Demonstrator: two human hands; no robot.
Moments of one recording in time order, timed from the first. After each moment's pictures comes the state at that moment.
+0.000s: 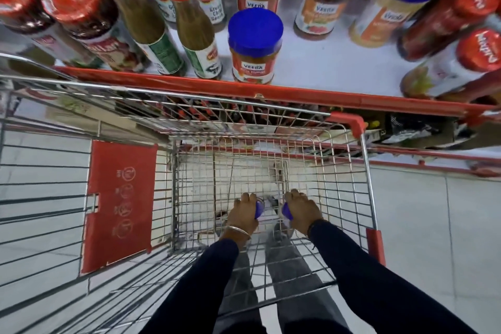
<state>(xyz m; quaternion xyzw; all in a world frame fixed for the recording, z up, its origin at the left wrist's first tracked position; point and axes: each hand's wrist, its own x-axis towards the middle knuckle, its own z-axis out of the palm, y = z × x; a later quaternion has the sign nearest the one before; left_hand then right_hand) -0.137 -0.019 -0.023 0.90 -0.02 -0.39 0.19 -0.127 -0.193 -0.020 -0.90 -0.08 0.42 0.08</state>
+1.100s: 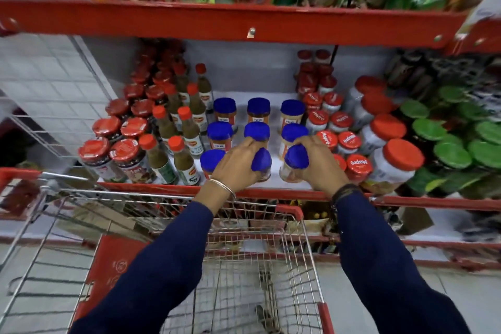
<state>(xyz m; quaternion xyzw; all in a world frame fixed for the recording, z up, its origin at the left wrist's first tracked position) 0.041 -0.089 0.311 0.95 -0.23 0.00 0.23 0.021 -0.283 0.316 -0.95 -0.06 -0.01 0.31</state>
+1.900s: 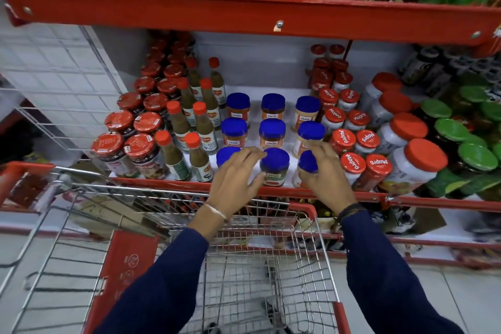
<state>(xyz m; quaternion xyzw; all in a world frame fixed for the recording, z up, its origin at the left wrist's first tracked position) 0.010 -0.044 0.288 0.93 -0.24 0.14 0.25 0.007 -0.253 0.289 -0.94 -0.02 -0.08 0.33</state>
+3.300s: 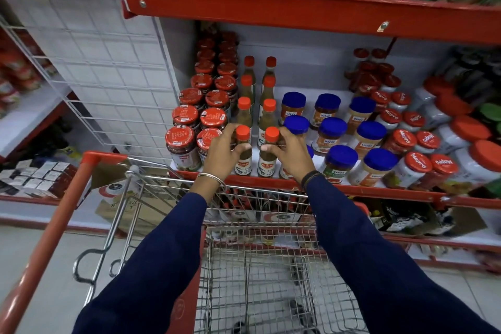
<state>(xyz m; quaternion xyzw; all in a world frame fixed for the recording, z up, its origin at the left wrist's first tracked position) 0.064 0.135 0.280 0.88 -0.09 0.10 0.46 0.064 -0.043 0.280 -0.88 -0.07 -0.06 0.46</state>
